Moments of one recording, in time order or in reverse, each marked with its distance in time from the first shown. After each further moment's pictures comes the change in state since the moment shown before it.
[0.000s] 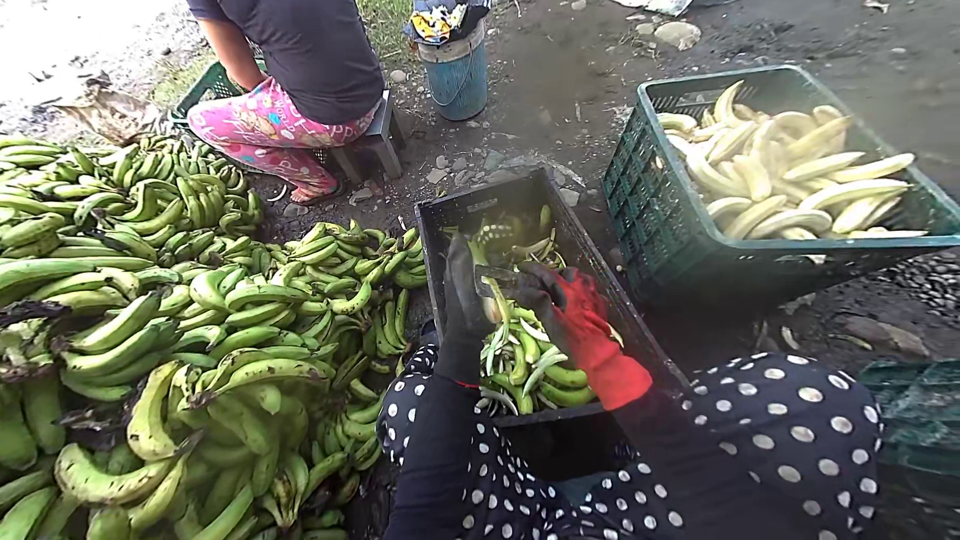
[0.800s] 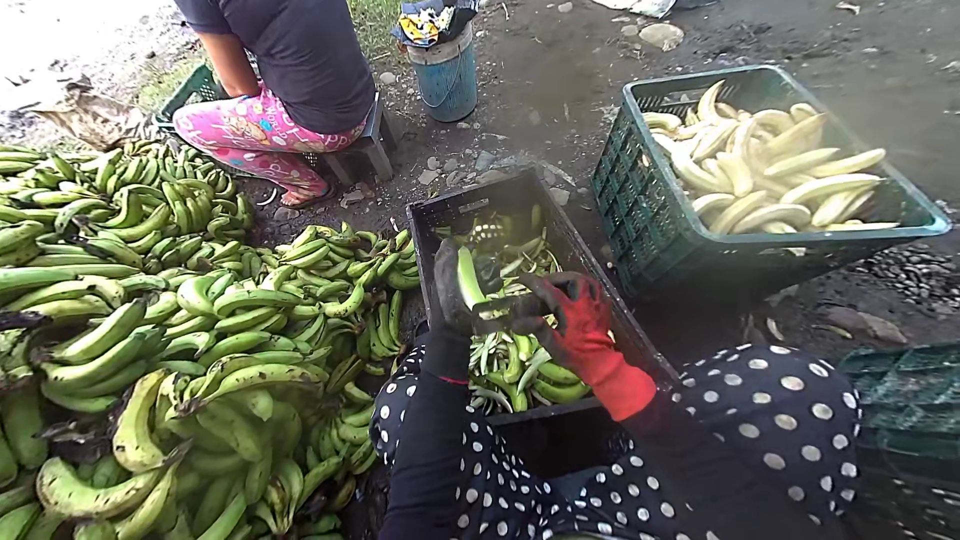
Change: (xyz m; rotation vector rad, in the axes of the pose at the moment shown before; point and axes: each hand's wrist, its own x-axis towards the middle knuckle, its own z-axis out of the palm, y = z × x) left_hand 0.000 -0.002 -0.005 -0.515 -0.071 -0.253; right_hand -0.020 0.031 0.014 -0.067 0.222 -0.268
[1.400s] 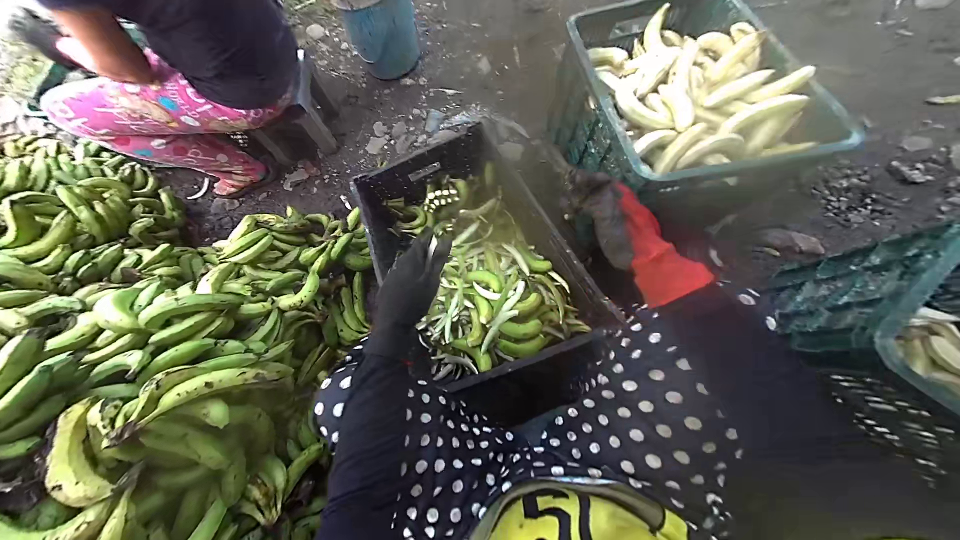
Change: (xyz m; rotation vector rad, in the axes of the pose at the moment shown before) left_hand 0.015 -0.003 -0.002 1.312 -0.205 -0.145; right_hand 0.045 0.127 -0.069 0.413 0.007 0.341
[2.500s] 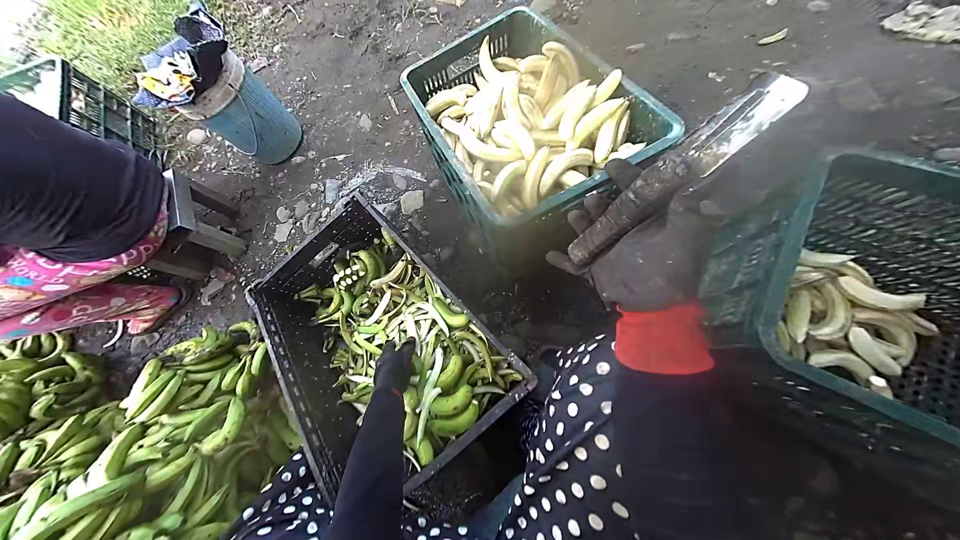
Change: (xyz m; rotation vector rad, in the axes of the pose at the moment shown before) left_hand 0.104 -0.026 0.182 0.207 -0.180 -0.563; right_hand -0.045 0.023 -0.143 1.183 0.548 0.217
